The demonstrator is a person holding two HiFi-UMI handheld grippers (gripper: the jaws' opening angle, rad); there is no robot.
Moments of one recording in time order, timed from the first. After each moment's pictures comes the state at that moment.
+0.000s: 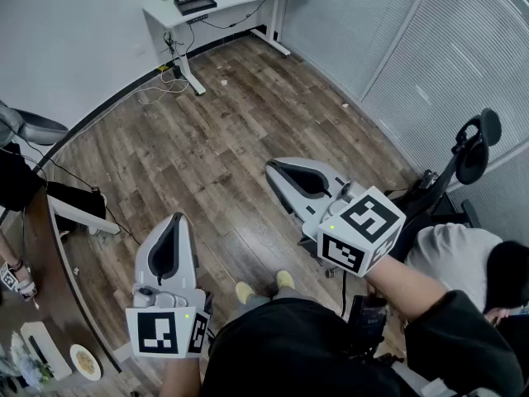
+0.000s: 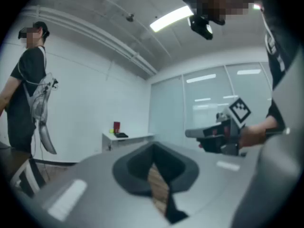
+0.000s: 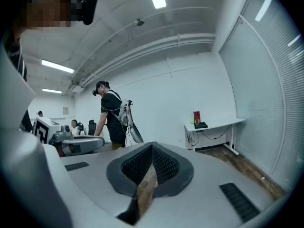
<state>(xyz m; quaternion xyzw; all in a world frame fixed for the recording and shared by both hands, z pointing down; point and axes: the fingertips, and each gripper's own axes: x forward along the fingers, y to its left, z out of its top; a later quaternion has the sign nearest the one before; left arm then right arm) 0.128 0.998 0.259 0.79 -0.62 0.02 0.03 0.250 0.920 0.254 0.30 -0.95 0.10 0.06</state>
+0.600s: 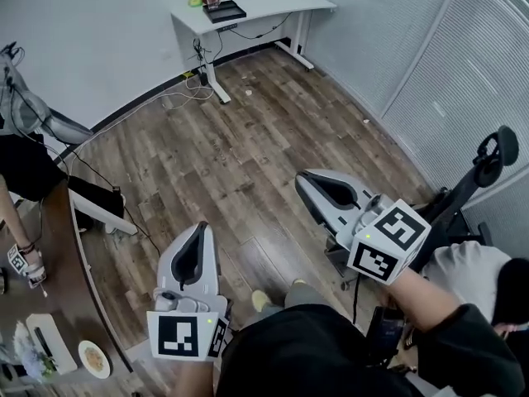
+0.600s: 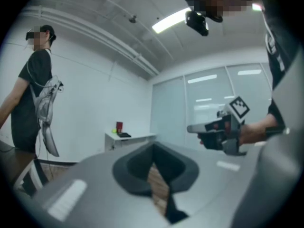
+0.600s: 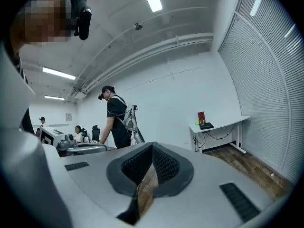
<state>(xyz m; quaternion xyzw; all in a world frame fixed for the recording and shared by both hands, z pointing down) 0.103 1.014 0.265 0.78 -0.62 0.02 0.03 0.232 0.934 0.247 0.28 -0.95 0.10 0.04</state>
